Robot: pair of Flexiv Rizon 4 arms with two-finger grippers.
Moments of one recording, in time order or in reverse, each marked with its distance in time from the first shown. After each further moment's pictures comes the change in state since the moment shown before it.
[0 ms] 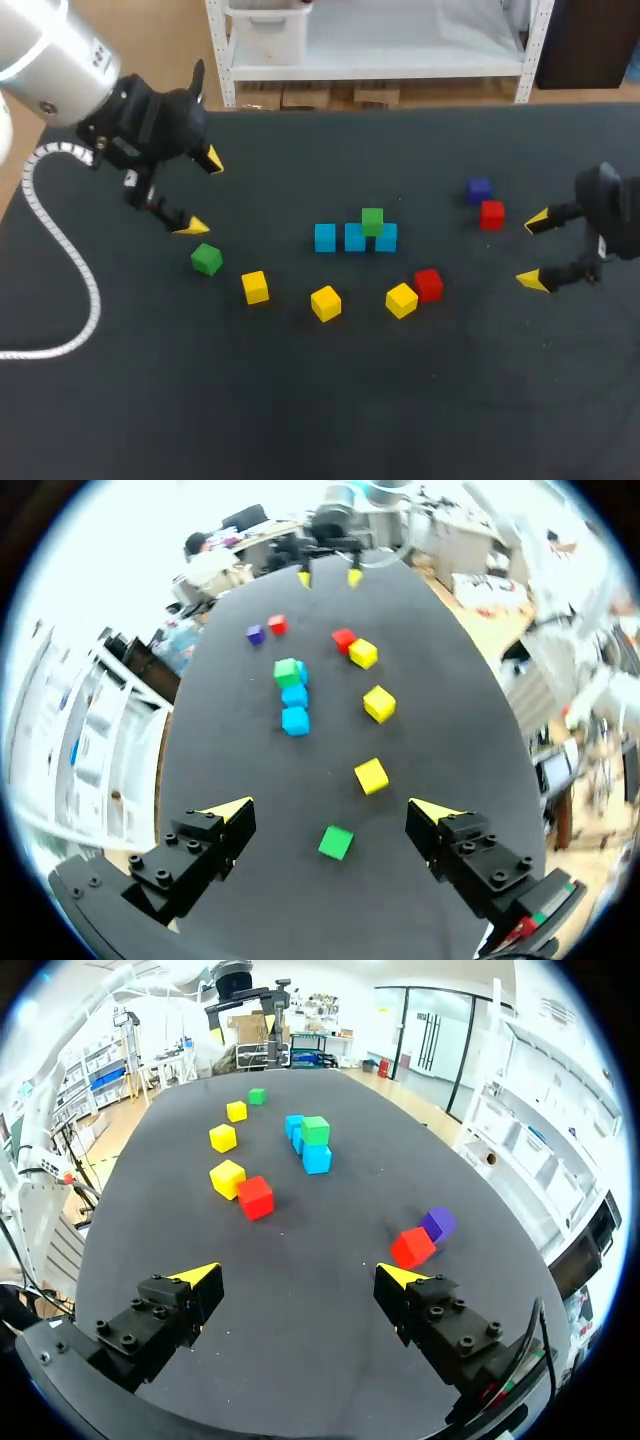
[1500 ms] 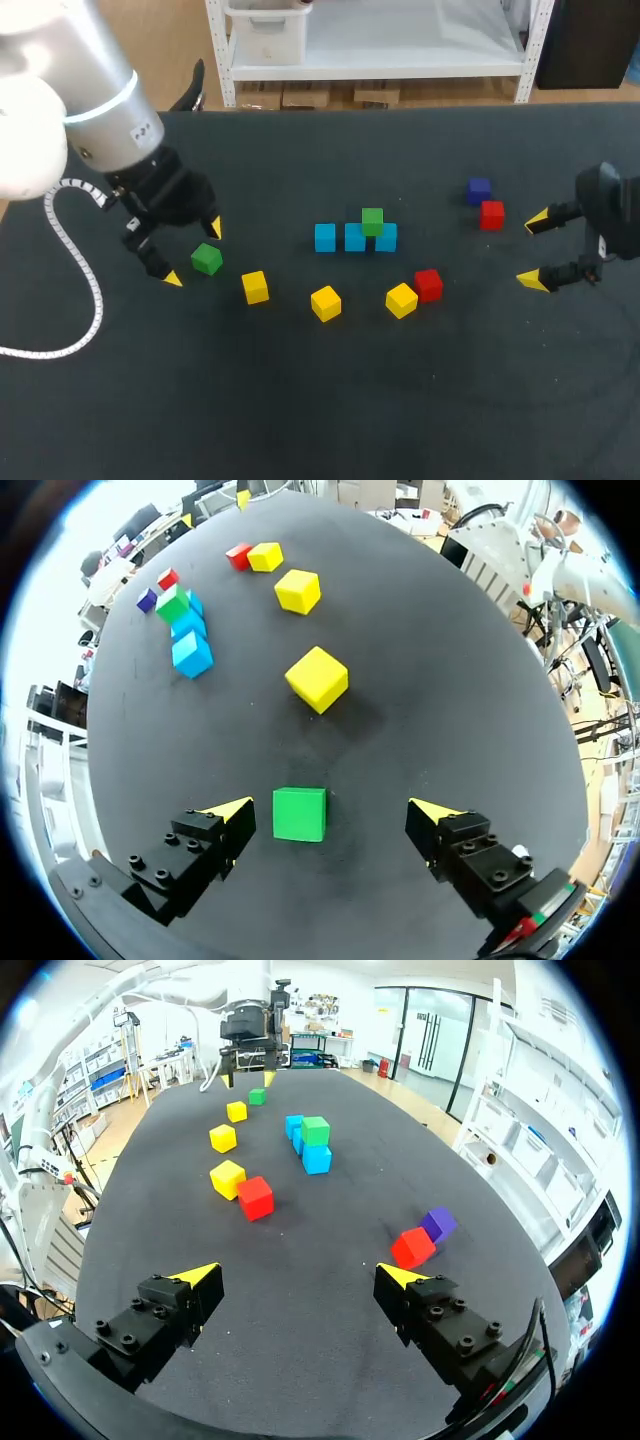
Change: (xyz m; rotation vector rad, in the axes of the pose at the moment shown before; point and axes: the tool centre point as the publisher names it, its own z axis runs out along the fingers) left arm 0.083 -0.021 0.092 0.240 0.144 0.298; right arm 0.000 0.000 0.000 0.000 0.001 0.000
